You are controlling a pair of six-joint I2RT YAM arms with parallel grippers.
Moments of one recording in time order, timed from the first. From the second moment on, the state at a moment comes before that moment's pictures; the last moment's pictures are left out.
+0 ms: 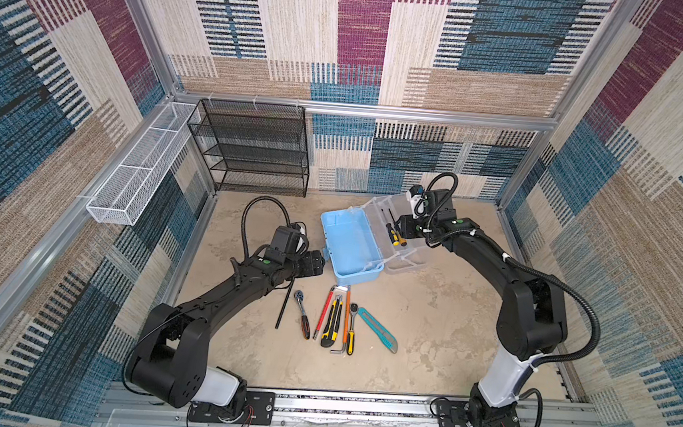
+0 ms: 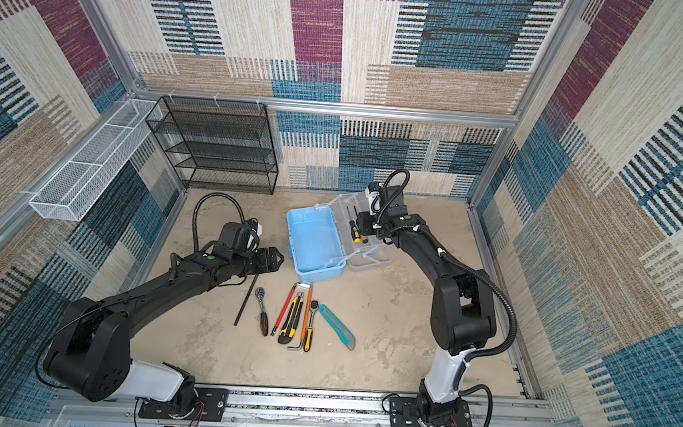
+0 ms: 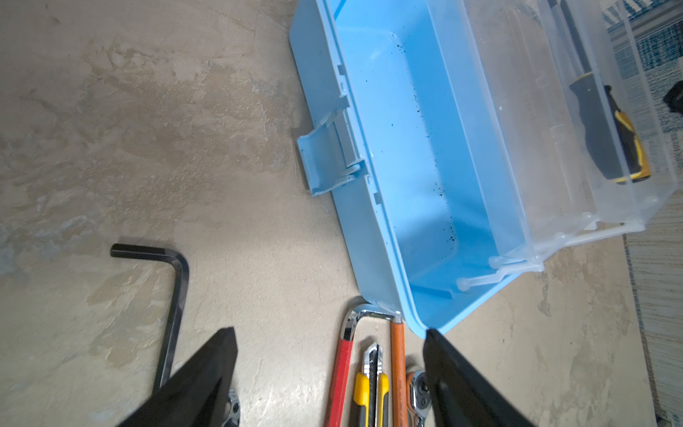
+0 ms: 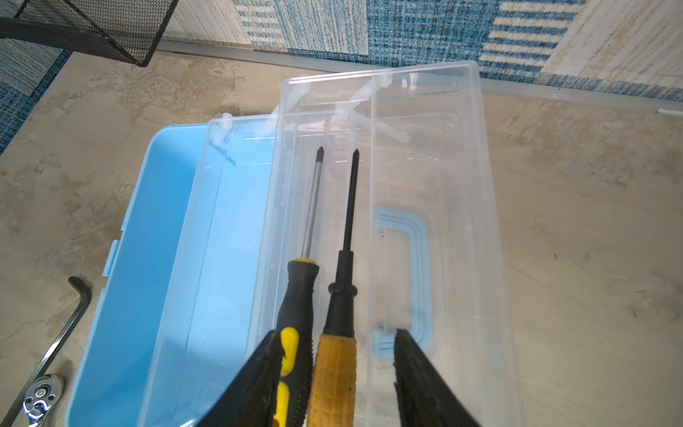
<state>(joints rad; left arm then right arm) -0.36 1.43 0.90 -0.28 0.14 -0.50 0.30 1.79 1.45 -0.40 -0.17 0.10</state>
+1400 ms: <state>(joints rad) -0.36 1.35 0.83 -0.33 0.08 -0.50 0.96 1.56 0.83 -0.25 0.16 0.67</state>
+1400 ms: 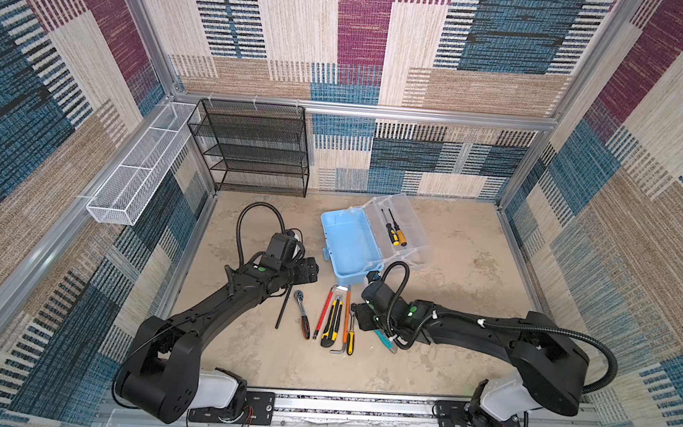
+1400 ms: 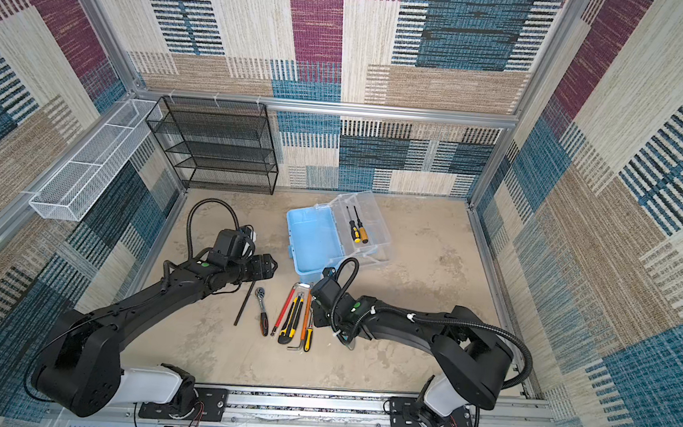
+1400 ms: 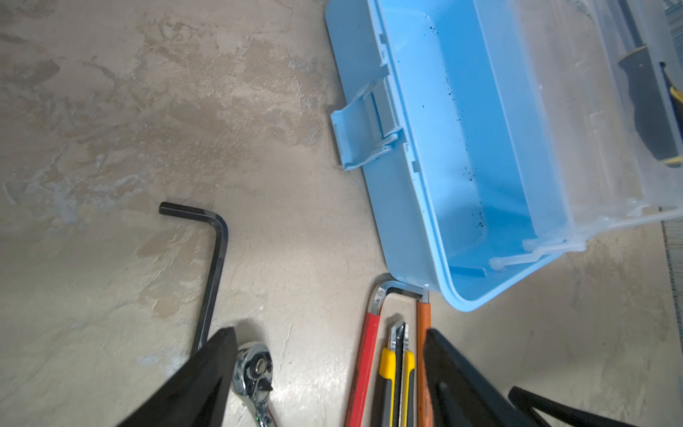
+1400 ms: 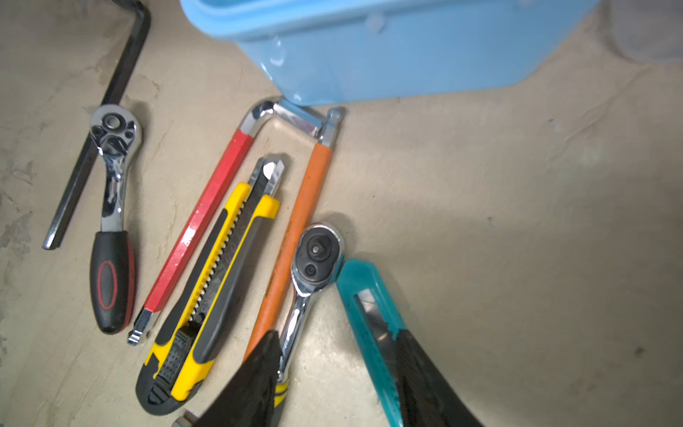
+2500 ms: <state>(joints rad) -0.36 1.29 0.78 -0.34 0.03 -0.50 1.00 1.76 0.93 -0.27 0.17 0.72</state>
